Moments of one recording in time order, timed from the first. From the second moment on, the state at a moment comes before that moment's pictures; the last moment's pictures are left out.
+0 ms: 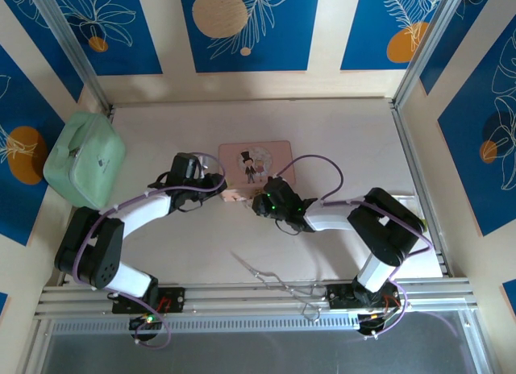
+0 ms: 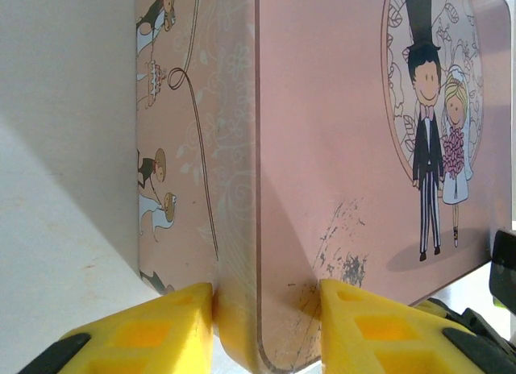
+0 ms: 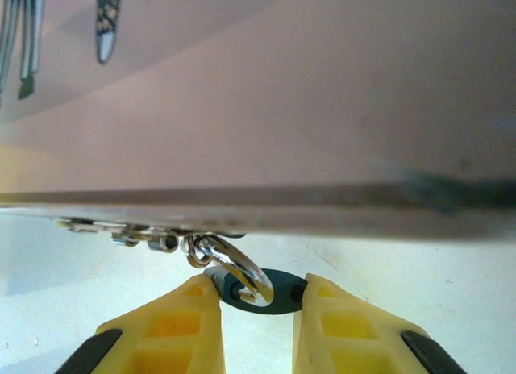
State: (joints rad) left arm -0.39 1.47 0.74 -0.06 0.35 -0.76; right arm 0.80 1.67 0.70 0.20 0.02 0.90
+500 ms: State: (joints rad) left arm -0.39 1.47 0.73 -0.04 0.36 -0.76; right arm 0.79 1.67 0.70 0.20 0.02 0.91
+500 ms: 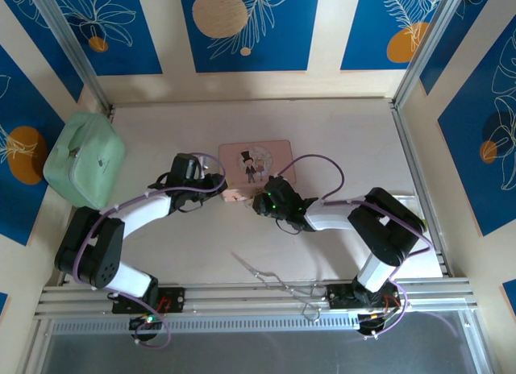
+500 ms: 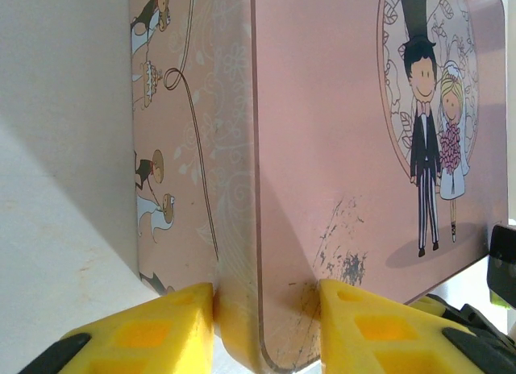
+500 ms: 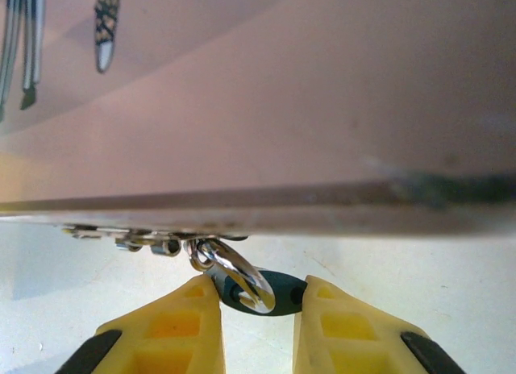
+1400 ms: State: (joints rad) left arm -0.39 1.47 0.73 -0.04 0.36 -0.76; right arm 0.87 1.71 0.88 -0.08 0.17 0.80
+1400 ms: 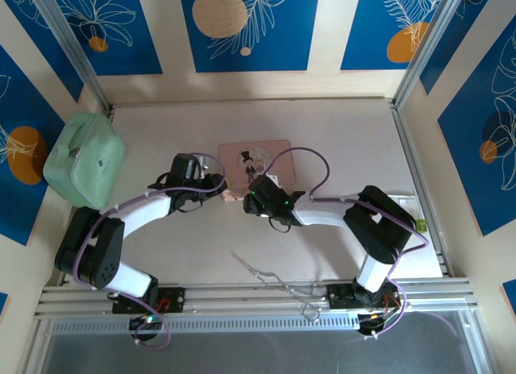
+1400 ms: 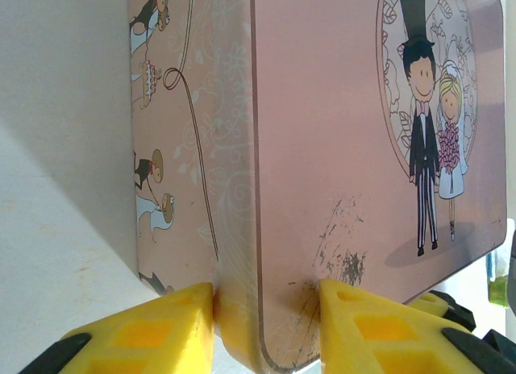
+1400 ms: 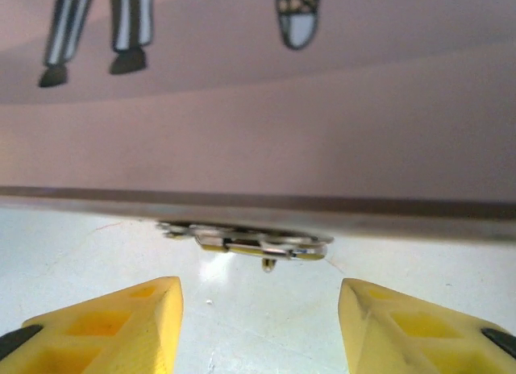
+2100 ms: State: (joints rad) left arm -0.38 1.47 0.73 -0.05 0.37 -0.76; right arm 0.89 1.80 1.00 -0.16 0.22 0.59
